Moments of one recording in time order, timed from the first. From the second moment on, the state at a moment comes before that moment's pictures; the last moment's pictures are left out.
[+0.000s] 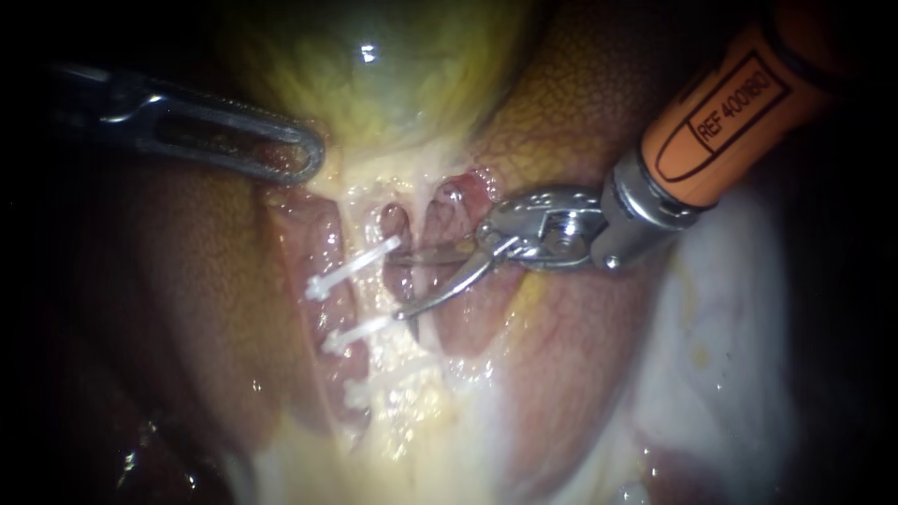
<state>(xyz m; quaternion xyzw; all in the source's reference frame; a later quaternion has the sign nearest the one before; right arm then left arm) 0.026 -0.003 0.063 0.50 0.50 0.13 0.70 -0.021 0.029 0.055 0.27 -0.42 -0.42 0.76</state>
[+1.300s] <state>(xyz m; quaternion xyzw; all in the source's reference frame) 0.033 -0.005 0.058 0.55 0.61 0.13 0.56 -0.021 0.029 0.055 0.27 -0.42 -0.42 0.76</state>
